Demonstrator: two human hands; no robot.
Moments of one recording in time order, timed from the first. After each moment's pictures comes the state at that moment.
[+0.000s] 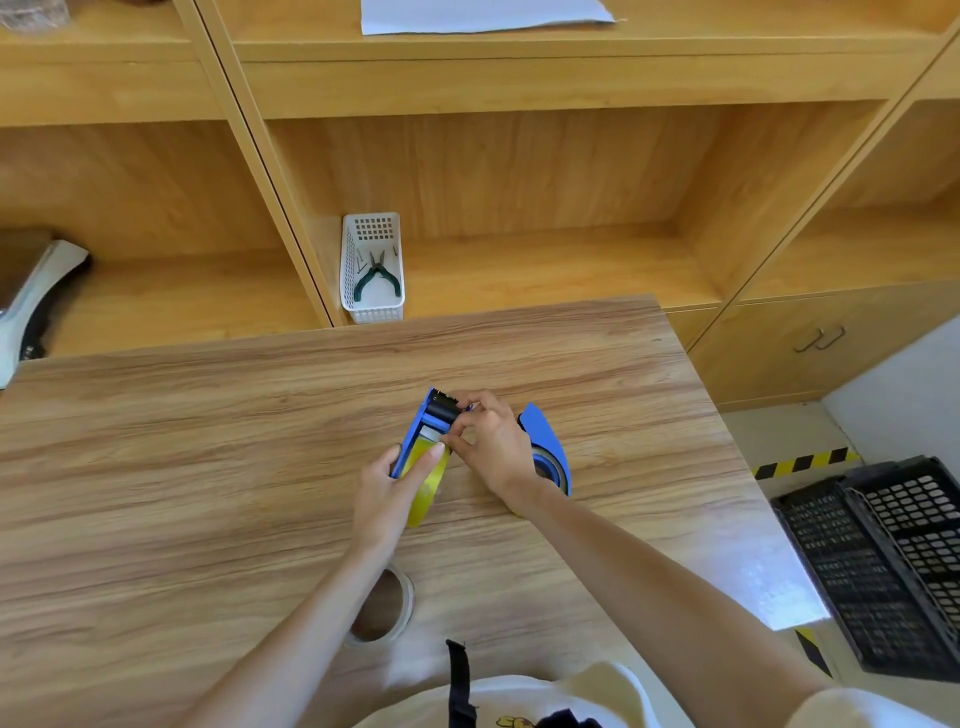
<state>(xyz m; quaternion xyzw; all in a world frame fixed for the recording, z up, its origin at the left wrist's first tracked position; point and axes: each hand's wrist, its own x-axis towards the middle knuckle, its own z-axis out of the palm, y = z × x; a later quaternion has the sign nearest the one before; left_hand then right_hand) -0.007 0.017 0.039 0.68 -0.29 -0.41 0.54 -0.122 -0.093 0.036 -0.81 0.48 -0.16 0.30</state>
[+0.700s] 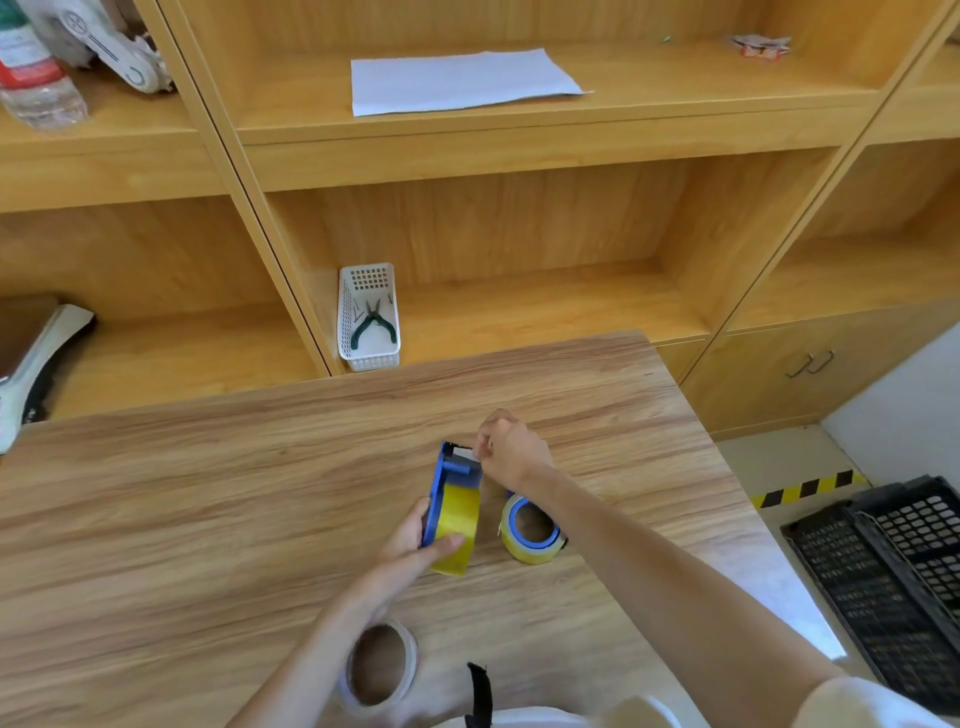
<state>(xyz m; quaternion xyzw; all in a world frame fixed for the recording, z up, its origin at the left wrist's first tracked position) 0.002 0.015 0.028 0.60 -0.36 -0.59 0.40 -0.130 -0.146 0.056 -0.81 0.52 -0.04 0.26</state>
